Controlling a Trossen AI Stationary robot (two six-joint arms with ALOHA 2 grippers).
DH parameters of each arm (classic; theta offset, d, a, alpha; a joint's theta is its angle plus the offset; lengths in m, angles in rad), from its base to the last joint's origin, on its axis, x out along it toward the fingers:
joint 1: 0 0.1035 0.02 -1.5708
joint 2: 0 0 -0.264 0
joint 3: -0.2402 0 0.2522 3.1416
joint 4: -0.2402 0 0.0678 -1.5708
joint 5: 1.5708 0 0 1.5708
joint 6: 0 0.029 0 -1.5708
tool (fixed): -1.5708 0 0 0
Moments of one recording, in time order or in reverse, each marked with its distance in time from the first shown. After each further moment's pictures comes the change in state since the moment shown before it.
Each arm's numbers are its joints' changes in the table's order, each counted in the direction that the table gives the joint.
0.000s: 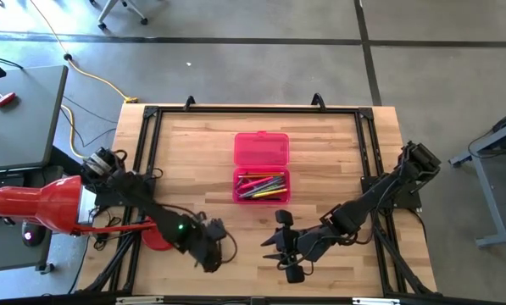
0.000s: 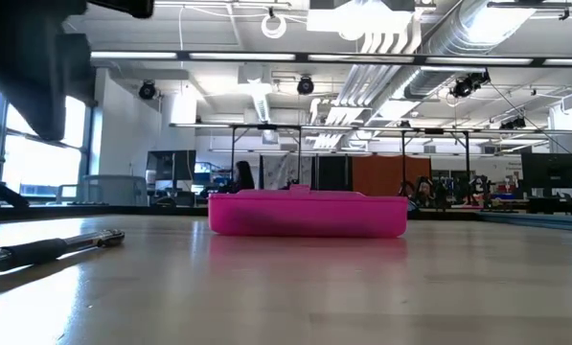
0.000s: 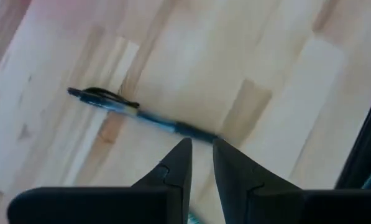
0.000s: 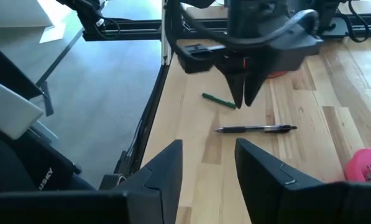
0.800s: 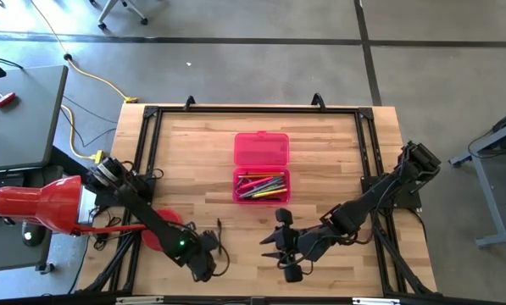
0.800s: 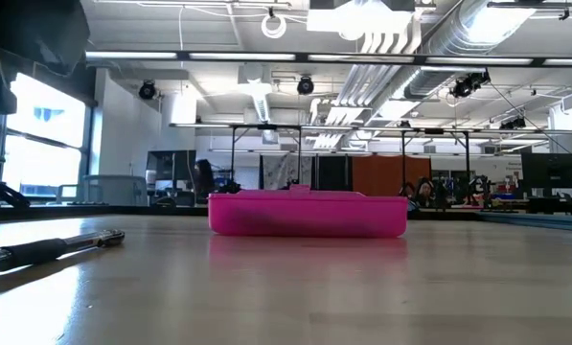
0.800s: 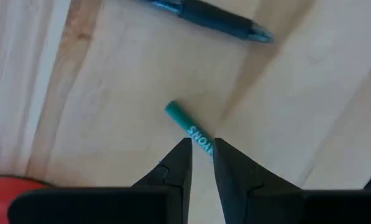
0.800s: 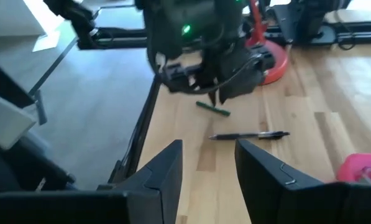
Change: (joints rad) left arm -0.099 0.108 0.003 -0.087 -0.162 -0.054; right arm 0.000 0.000 0.000 0.016 -0.024 0.000
